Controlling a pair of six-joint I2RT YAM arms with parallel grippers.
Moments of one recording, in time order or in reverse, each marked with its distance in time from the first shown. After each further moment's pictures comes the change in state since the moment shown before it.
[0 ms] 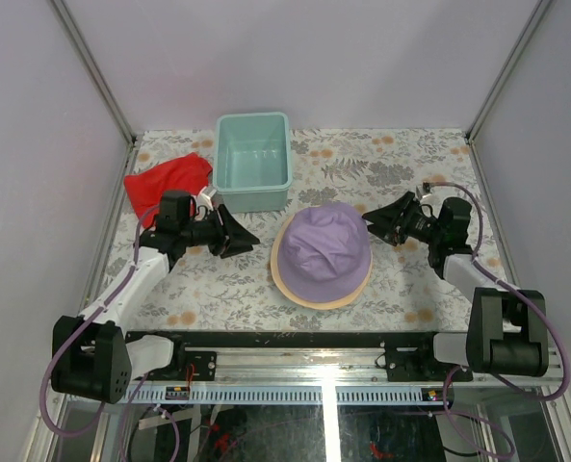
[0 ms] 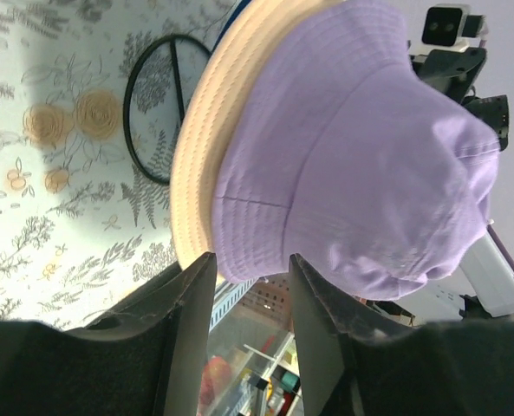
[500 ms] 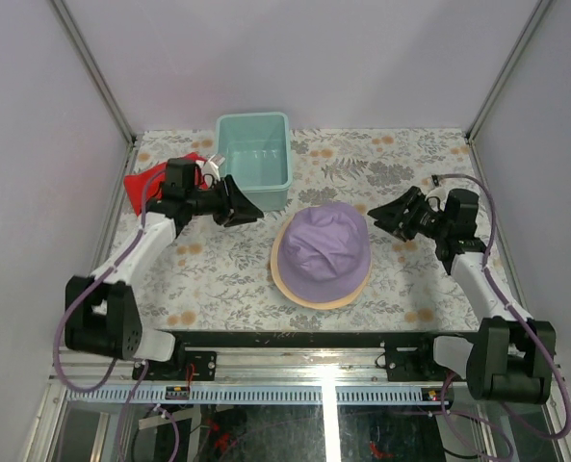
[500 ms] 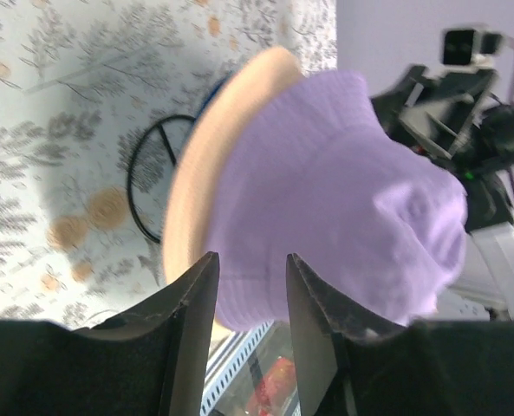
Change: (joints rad) left arm 0.011 0.298 0.275 -0.004 0.031 0.193; right arm 0.000 -0.159 0.137 -0.416 0.181 -0.229
